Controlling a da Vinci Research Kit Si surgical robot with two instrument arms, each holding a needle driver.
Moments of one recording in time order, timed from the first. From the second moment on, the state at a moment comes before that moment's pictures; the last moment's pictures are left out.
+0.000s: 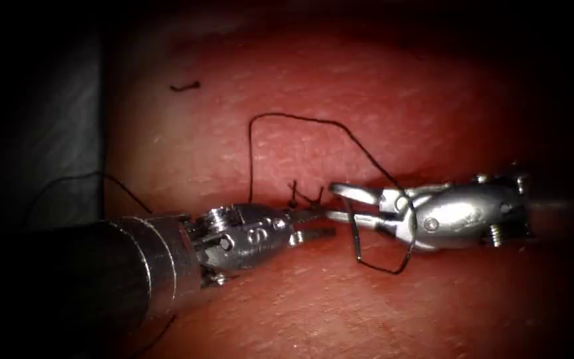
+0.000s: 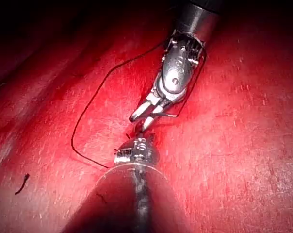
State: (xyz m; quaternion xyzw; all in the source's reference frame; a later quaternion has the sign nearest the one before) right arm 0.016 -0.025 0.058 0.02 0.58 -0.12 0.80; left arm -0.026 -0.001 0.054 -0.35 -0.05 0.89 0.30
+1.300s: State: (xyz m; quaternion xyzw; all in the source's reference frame) right arm 0.016 -0.025 0.062 0.13 0.49 -0.01 0.86; left arm -0.026 -0.001 0.054 -0.35 -0.05 0.89 0.29
